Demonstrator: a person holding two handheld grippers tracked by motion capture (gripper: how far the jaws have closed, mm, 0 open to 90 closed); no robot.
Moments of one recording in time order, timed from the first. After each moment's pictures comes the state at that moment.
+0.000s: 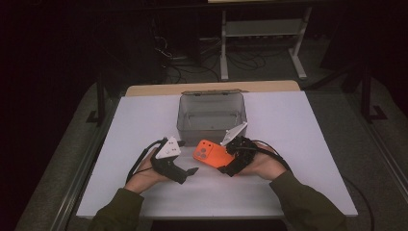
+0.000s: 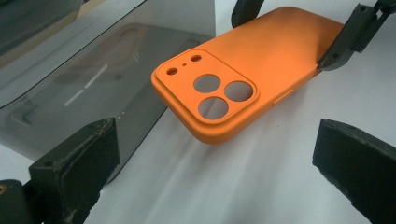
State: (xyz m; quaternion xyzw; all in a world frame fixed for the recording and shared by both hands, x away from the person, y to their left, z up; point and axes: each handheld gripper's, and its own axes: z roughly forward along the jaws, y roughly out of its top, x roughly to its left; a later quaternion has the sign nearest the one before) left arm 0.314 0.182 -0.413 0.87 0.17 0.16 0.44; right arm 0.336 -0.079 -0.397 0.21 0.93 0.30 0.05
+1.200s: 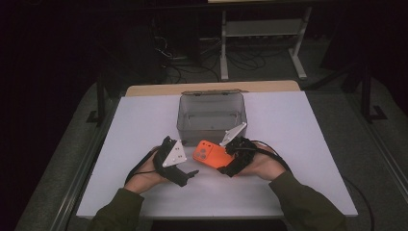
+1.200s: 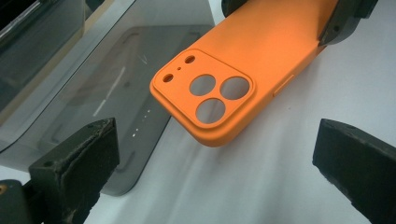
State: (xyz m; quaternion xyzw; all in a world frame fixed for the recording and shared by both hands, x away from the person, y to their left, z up) left arm 0.306 0.172 -0.410 0.89 0.10 0.23 0.39; right arm 0.336 -0.078 -0.398 0.21 0.93 0.30 0.05
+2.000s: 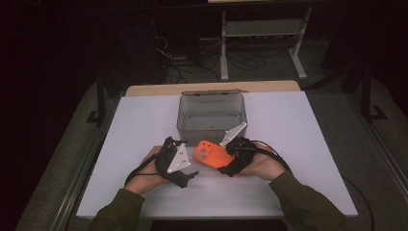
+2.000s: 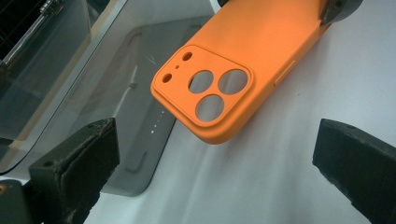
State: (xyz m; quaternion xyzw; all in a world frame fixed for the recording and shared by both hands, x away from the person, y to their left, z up) left arm 0.301 0.166 -0.412 0.90 0.06 0.27 0.35; right arm 0.336 -0.078 -0.399 0.21 0.93 0.29 0.05
